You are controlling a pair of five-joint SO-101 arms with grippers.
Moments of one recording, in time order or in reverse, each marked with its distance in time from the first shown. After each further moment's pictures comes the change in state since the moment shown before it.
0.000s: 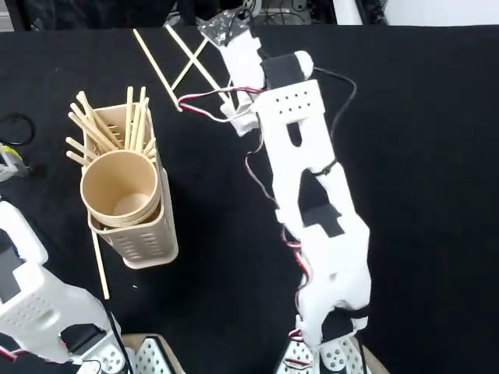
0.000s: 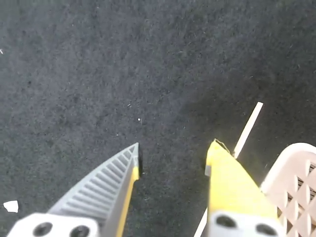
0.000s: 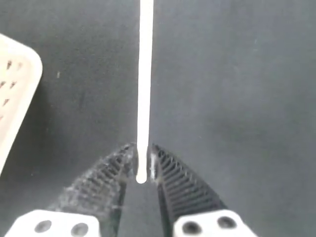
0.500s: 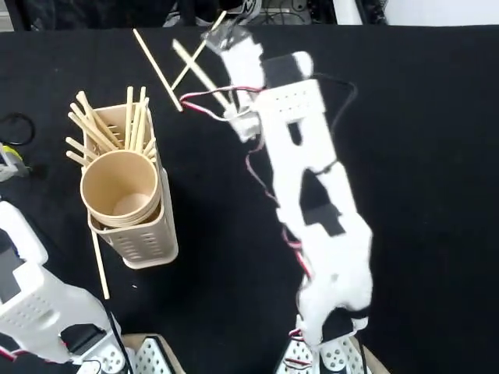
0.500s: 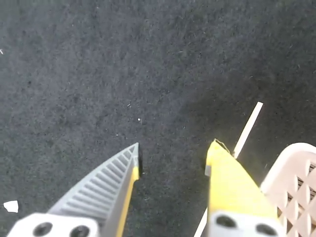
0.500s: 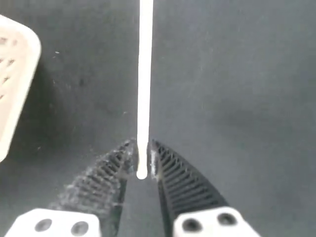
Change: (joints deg) left arm 0.0 0.0 0.0 0.0 0.0; right arm 0.7 -8.4 5.3 4.6 1.4
